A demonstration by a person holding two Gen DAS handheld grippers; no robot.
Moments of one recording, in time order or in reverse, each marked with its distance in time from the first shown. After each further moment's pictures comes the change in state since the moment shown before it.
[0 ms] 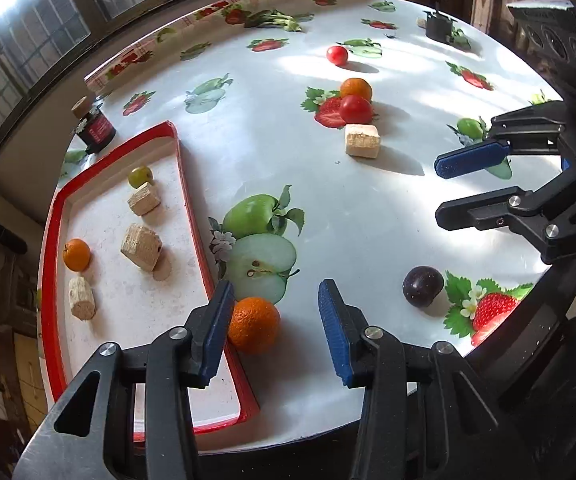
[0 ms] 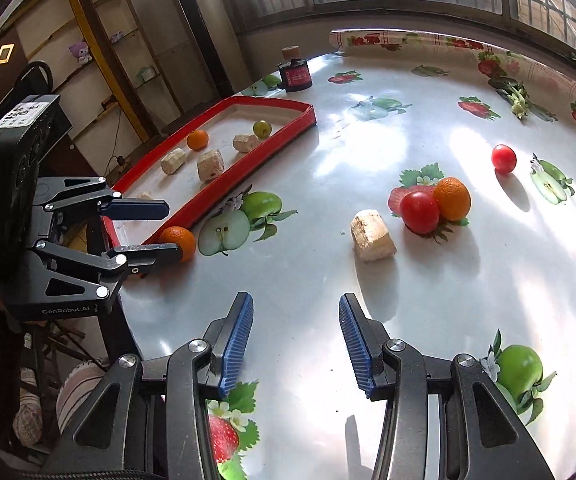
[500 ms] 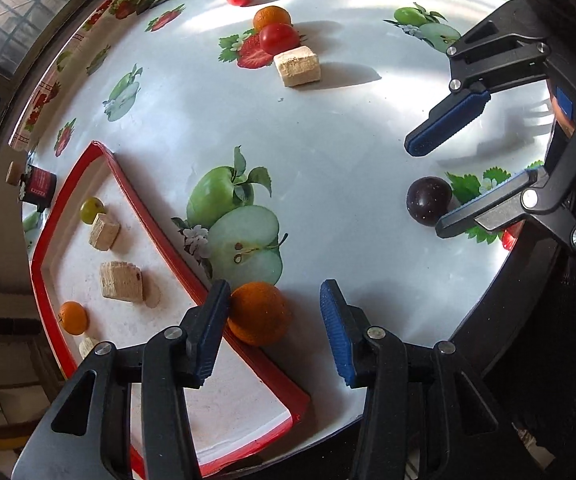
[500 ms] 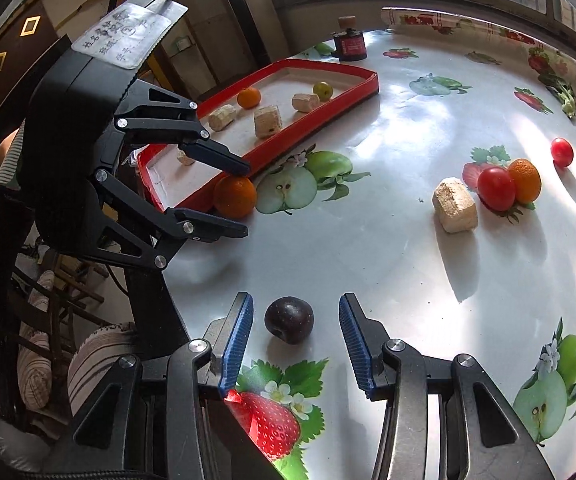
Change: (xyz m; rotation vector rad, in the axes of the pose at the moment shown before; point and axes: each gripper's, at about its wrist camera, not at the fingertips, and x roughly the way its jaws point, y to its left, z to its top) left arm 0.025 -0.012 0.003 0.399 0.177 -0.070; right arm 0.025 0.039 -0.014 -0.083 0.089 0.093
